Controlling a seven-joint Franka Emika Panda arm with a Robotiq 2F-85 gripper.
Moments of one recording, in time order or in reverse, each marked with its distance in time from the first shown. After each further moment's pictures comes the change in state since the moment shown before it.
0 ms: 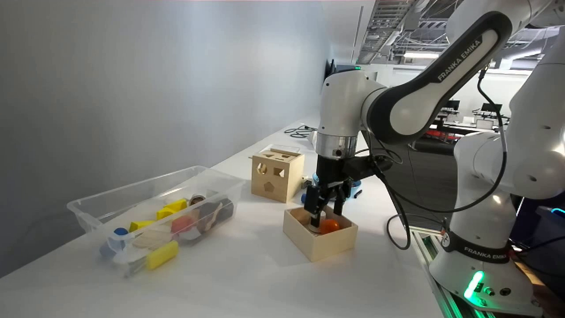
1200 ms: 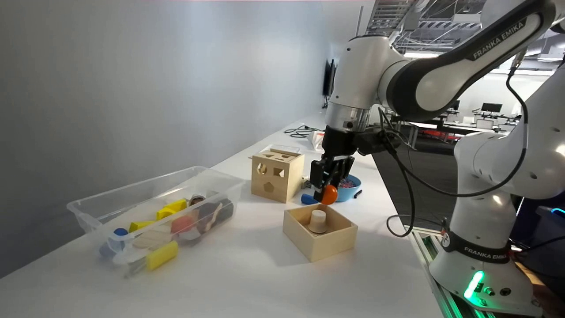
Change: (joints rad) arm -0.005 -0.190 0.009 -0.001 -0.077 -0.070 0.034
